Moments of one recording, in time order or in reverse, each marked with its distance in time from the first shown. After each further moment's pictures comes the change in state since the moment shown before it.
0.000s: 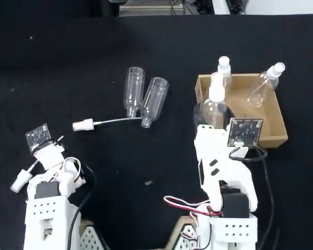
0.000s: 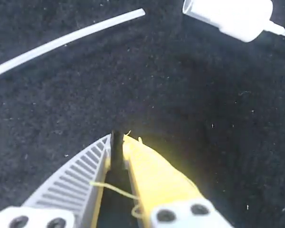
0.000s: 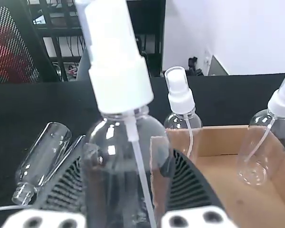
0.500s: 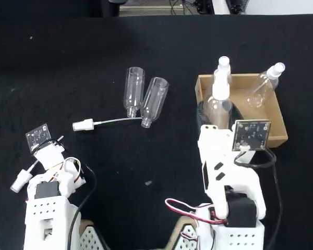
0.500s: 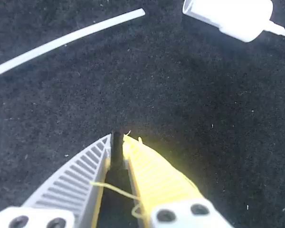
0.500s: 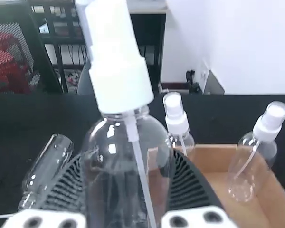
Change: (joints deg) left arm 0.0 0.0 0.0 0.0 0.0; right arm 0.0 -0.1 -9.9 6.4 2.5
